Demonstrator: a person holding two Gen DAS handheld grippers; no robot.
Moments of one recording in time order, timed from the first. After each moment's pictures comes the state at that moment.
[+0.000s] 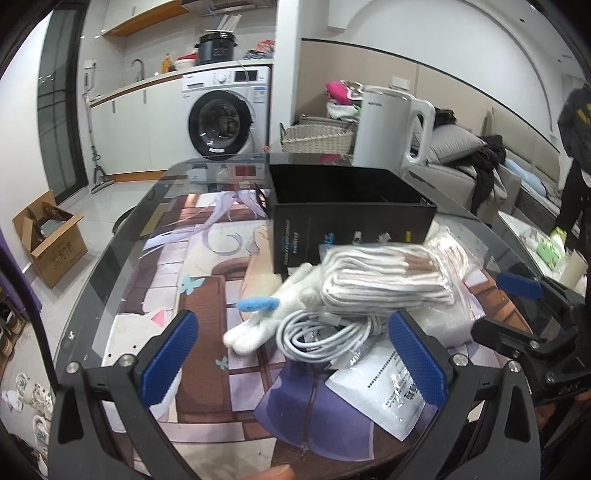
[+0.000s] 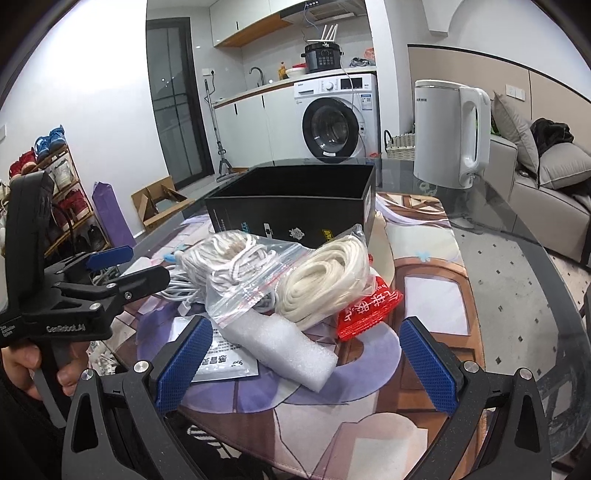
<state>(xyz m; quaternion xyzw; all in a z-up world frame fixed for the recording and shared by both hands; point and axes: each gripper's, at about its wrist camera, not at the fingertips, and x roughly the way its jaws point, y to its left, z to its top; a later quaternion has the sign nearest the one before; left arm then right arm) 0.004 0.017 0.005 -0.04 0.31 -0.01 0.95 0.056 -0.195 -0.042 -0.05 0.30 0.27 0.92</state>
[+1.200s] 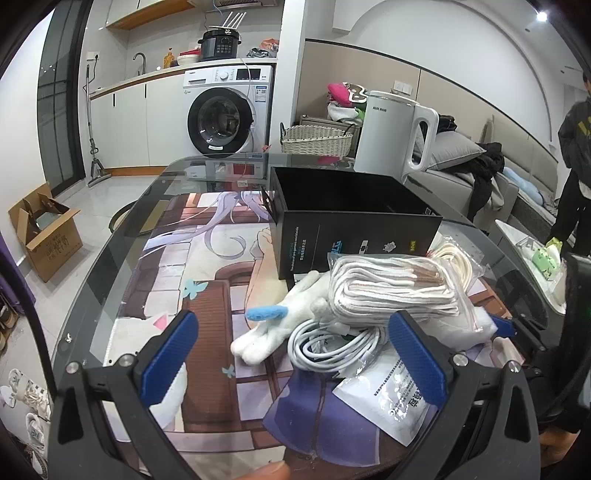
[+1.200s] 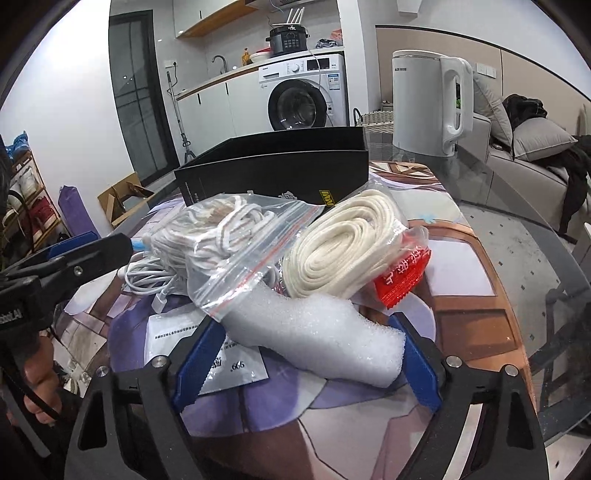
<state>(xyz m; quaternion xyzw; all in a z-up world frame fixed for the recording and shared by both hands) 0.009 0.028 0.009 -0.06 0.31 -0.01 0.95 0.058 -0.168 -0.072 -0.03 0.32 0.20 0.92</state>
